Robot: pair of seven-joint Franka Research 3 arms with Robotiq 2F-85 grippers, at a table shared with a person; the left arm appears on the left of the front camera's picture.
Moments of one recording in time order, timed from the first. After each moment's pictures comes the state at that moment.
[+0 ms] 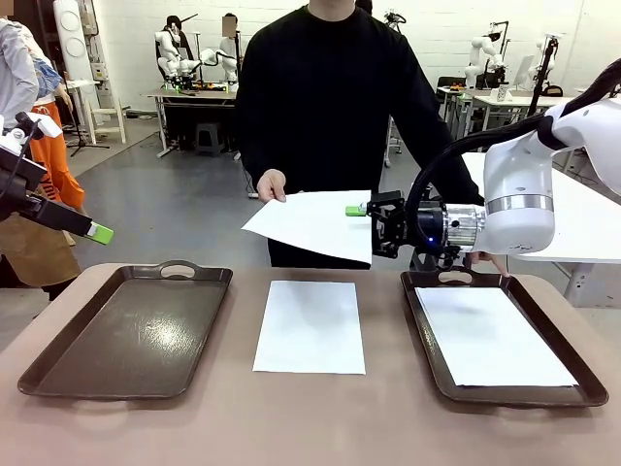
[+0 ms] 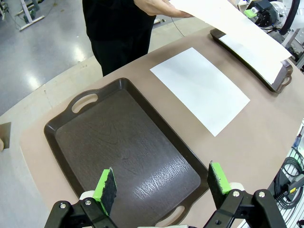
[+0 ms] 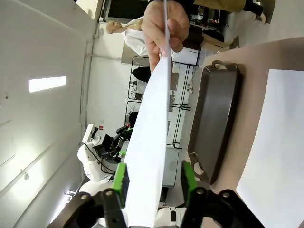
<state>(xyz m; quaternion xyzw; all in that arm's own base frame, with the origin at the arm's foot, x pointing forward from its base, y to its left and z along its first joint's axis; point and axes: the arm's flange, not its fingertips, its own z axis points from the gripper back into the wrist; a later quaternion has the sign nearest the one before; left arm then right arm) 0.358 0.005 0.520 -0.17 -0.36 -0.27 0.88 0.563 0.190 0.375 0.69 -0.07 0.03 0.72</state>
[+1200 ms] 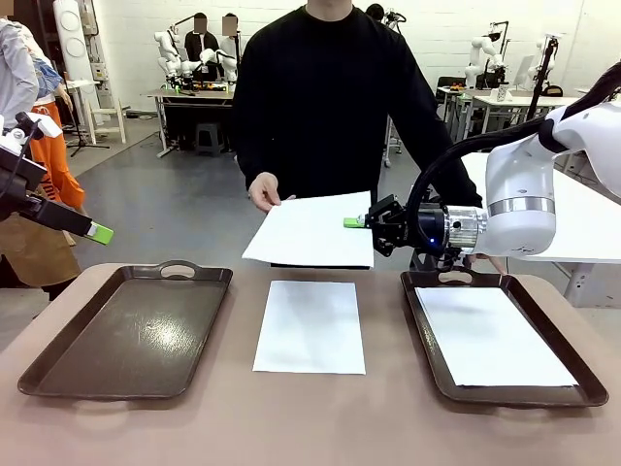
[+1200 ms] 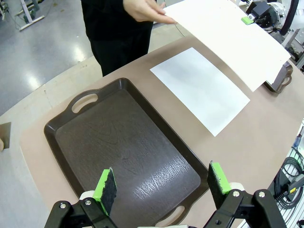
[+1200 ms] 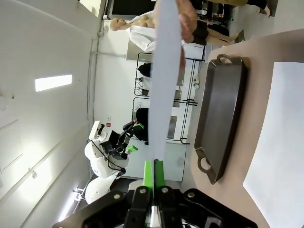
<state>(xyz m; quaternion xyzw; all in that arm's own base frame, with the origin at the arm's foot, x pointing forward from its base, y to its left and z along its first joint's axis) 0.358 0.005 0.520 -0.17 -0.36 -0.27 0.88 0.562 0.189 0.373 0.70 -0.05 0.03 0.71</state>
